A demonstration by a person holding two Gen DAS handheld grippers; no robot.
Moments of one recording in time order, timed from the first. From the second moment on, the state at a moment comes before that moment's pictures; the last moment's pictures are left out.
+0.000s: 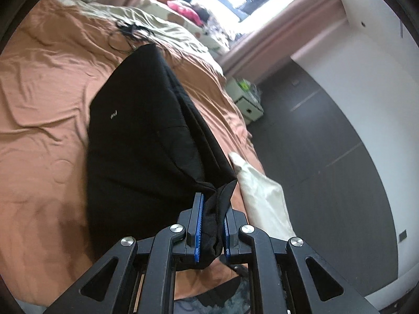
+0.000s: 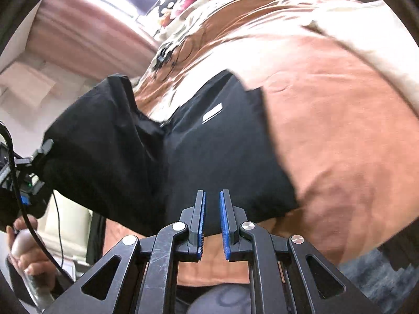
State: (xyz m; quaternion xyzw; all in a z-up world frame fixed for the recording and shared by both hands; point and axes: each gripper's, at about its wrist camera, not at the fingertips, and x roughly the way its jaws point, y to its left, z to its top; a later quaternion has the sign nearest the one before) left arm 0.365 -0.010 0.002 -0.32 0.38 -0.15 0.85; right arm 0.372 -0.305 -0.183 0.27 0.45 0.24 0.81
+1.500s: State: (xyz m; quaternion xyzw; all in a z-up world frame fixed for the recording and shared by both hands) left arm 0.302 0.058 -0.080 -0.30 0.46 -0.02 0.84; right arm 0.367 -0.330 -0.210 0.31 0.45 0.24 0.80
